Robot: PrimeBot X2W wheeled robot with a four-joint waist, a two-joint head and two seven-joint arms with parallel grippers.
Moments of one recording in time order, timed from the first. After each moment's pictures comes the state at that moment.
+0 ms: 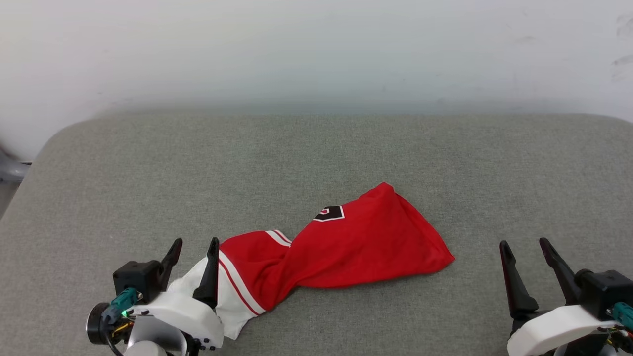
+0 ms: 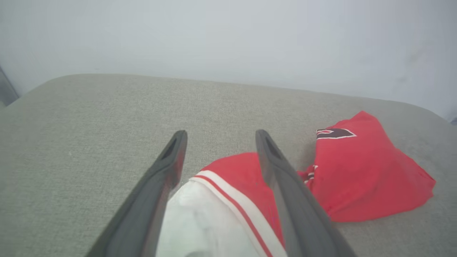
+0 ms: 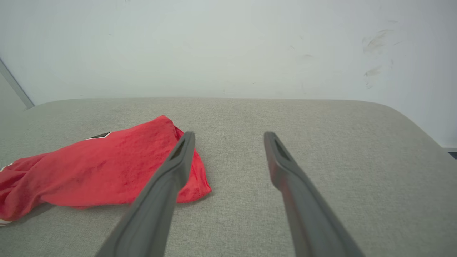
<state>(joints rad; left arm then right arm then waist) -0.16 0.46 -0.52 0.19 -0.73 0.25 -0.23 0.07 -0.05 -0.07 -0.07 0.12 0.13 0.02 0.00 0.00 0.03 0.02</state>
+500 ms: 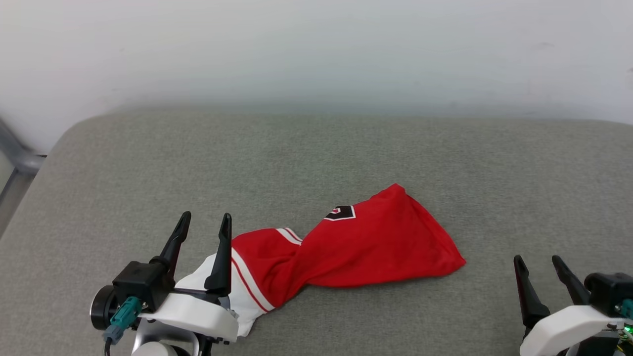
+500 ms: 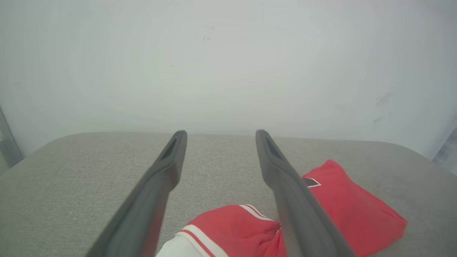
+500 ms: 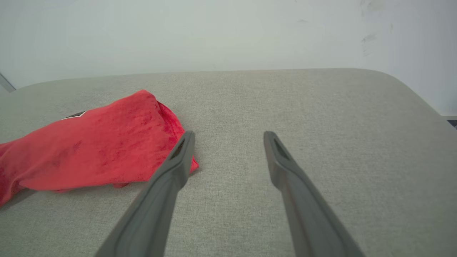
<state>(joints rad) -0.10 0.39 -0.43 -0.03 -0.54 0.25 -0.26 0.08 -0.05 -0.13 -0.03 0.13 0.13 0.09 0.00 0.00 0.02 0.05</state>
